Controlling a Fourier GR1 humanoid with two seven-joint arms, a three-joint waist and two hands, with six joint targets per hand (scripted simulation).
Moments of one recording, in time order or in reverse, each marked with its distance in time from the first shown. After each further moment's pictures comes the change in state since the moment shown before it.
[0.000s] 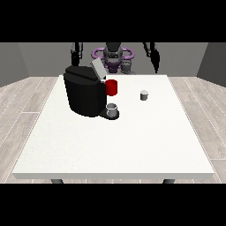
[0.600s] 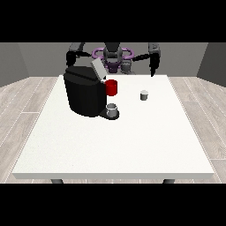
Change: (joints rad) left arm -0.136 0.145 0.022 0.107 -0.038 -0.127 -0.014; right arm -0.010 0.048 -0.026 0.014 -0.057 0.016 -0.103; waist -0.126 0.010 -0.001
